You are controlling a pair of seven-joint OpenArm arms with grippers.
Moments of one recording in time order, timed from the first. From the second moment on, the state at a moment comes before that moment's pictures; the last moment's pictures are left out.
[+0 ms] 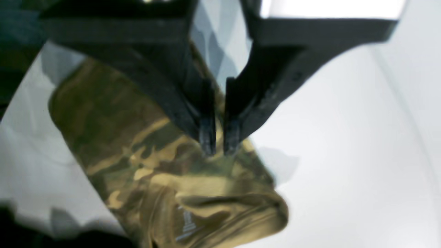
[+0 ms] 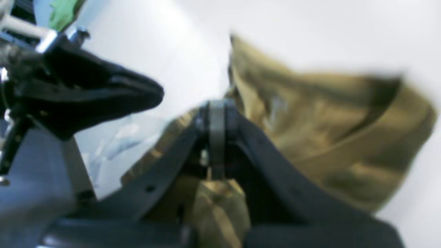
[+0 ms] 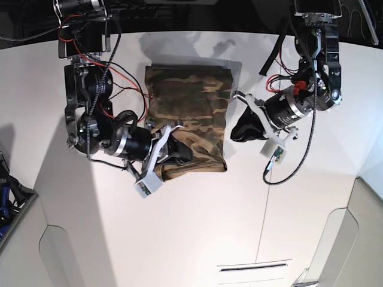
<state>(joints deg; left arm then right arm) 9.7 -12.5 -7.5 103.8 -33.1 -32.5 48.3 9.0 0.2 -4.6 90.9 36.2 32.6 -62.8</state>
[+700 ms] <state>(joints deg) 31.7 -13.2 -28.8 114.7 -48.5 -35.6 56.5 -18.9 6.4 22.3 115.9 53.8 32.9 -72.4</state>
